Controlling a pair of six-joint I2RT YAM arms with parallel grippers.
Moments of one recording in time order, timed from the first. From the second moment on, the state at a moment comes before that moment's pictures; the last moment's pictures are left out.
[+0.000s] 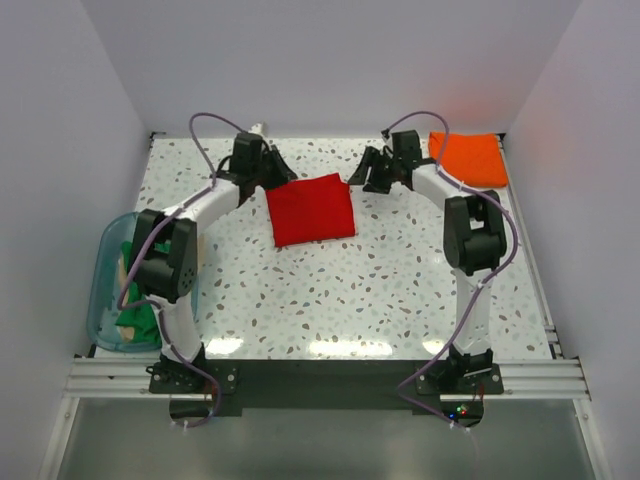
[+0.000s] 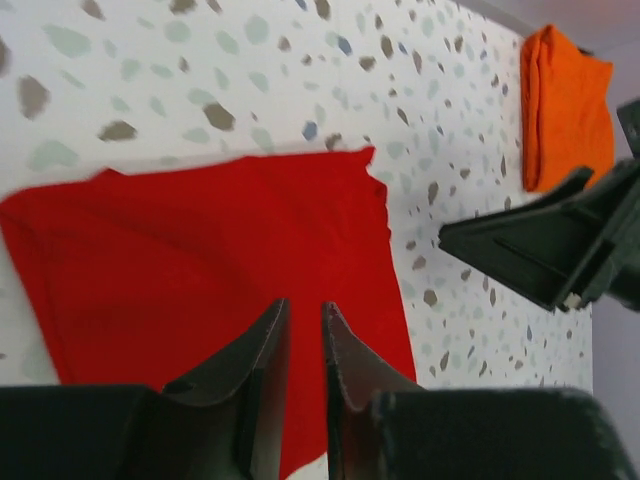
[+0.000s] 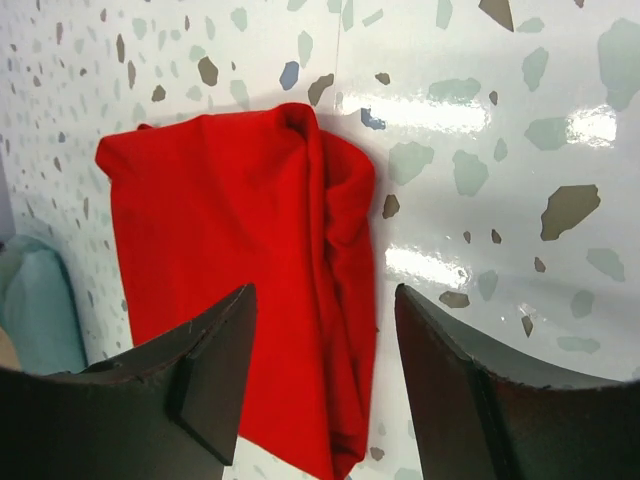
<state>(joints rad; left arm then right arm) -0.26 1.93 1.42 -0.06 0.20 -0.65 0.23 2.19 1.68 -0.25 -0.42 0.54</state>
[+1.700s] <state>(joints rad) -0.52 1.64 1.20 -0.24 0.02 -0.60 0.42 2.29 1.81 -0.43 -0.04 0.29</state>
